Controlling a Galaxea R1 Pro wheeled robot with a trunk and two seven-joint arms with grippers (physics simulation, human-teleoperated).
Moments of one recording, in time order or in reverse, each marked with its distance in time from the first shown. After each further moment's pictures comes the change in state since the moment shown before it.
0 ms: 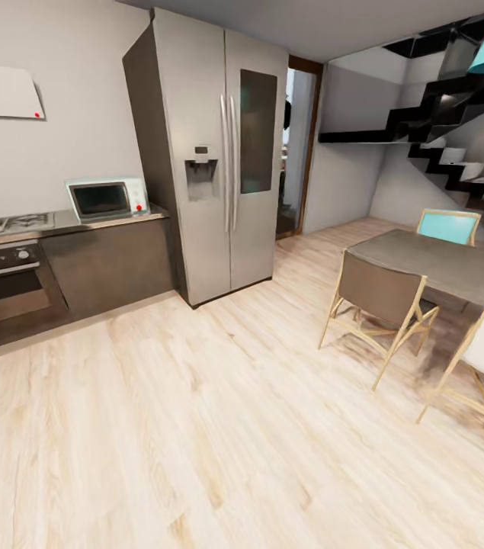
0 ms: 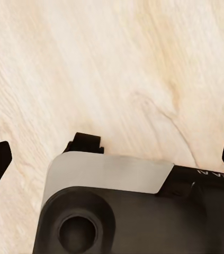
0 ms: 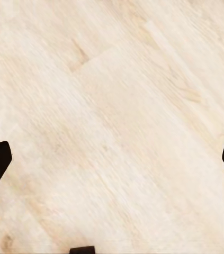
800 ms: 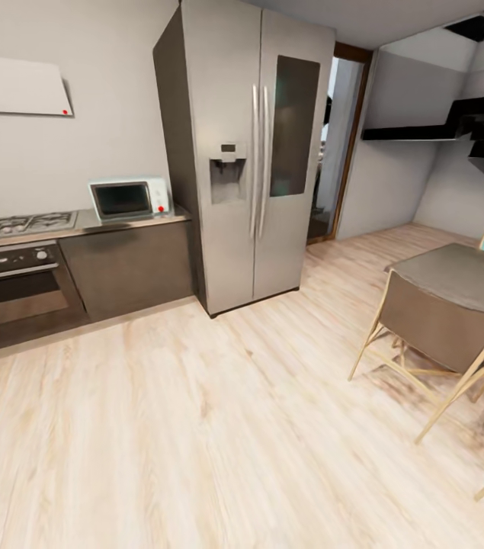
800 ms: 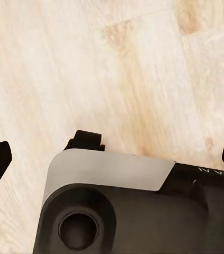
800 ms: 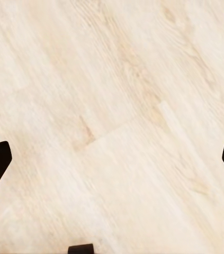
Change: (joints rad) left arm 0.000 0.000 0.001 0.001 0.000 0.000 0.001; right arm 0.000 -0.003 -0.002 0.000 0.000 0.000 -0.001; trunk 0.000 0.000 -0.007
